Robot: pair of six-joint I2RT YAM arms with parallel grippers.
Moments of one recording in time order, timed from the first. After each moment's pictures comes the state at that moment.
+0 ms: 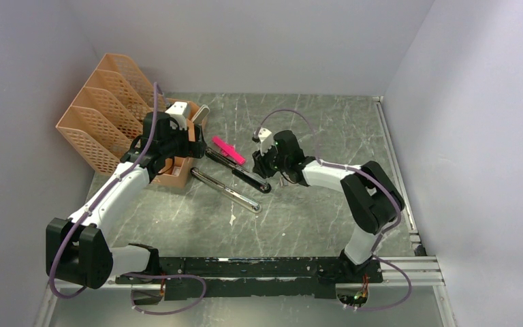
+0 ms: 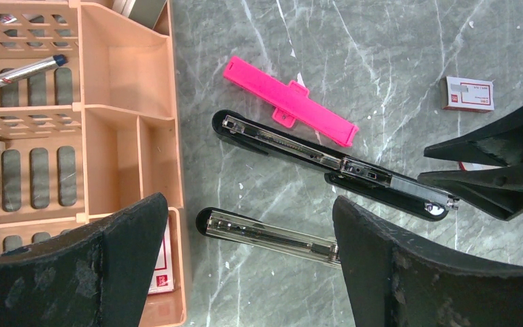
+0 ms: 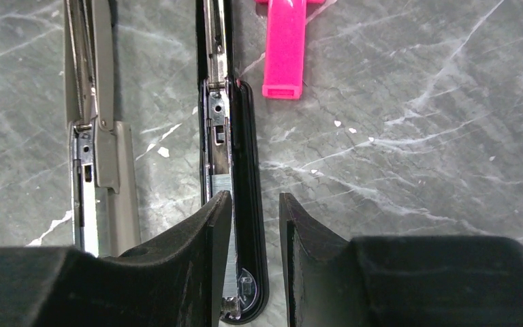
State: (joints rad) left arm -0.25 1.26 0.93 -0.23 0.12 -0.14; right arm 0.59 1.73 0.92 0.20 -0.33 -0.11
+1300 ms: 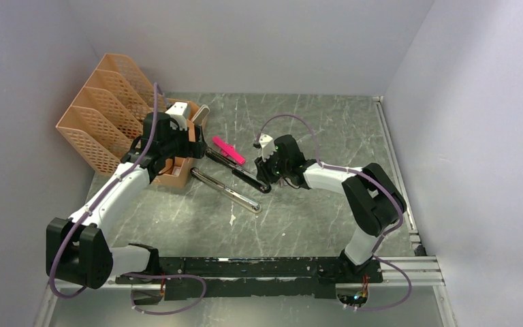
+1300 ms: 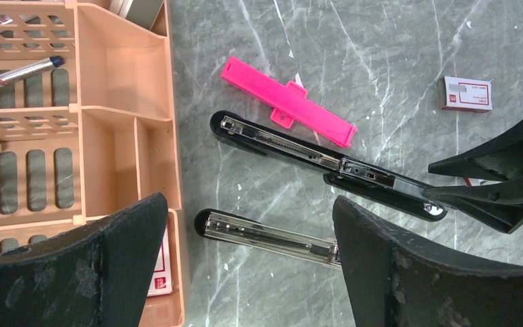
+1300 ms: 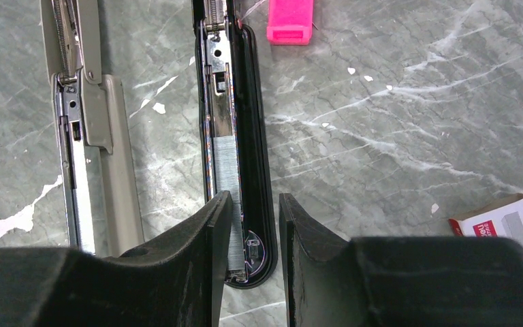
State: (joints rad) left arm -0.25 1.26 0.92 -0.22 0.13 -0.14; right arm 0.60 1.72 0.89 0.13 -0.31 -0.12
